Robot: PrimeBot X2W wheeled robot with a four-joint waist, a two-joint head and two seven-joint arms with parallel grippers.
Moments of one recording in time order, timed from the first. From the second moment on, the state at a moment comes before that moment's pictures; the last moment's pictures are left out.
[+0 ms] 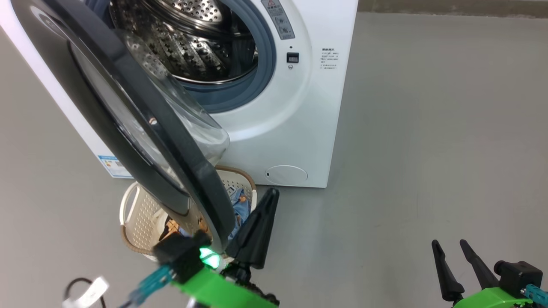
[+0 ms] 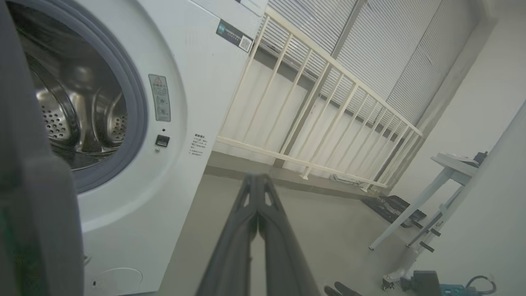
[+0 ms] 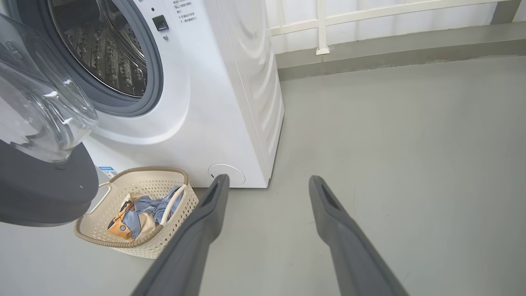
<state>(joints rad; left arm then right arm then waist) -0.16 0.05 -0.55 -0.15 -0.62 -0.06 -0.18 -0.02 -0.18 -0.01 0.37 0.38 0.13 -0.25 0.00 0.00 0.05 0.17</state>
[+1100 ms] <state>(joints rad) -0.28 0.01 -0.39 0.25 -0.63 -0.09 -0.25 -0.04 -0.18 0.02 0.37 0.38 0.13 -0.25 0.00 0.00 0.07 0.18</state>
